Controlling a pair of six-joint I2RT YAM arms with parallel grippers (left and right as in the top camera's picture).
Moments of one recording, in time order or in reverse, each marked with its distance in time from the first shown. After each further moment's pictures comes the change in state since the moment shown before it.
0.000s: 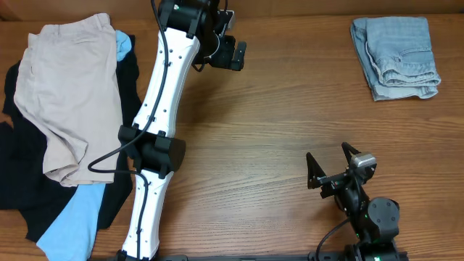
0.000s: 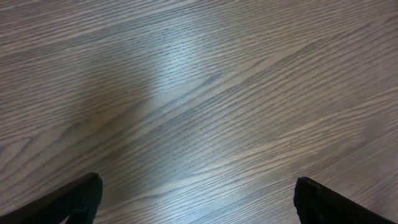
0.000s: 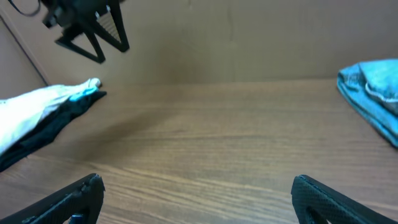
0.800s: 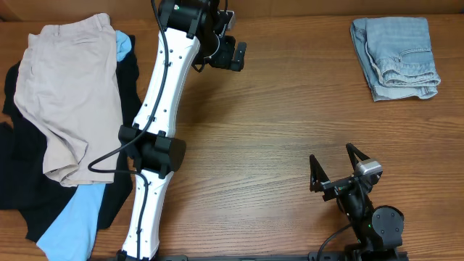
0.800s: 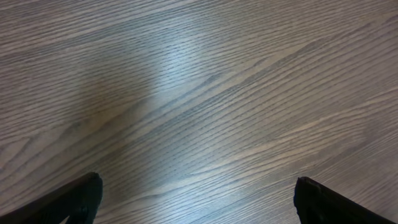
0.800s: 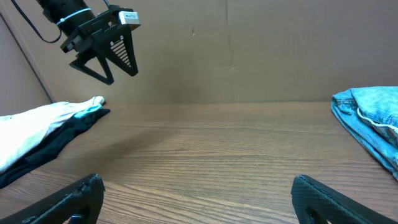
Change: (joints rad) left arm 0.000 0.000 0.000 0.000 0.000 0.000; right arm 0.000 -0.175 0.000 -0.091 0.006 0.000
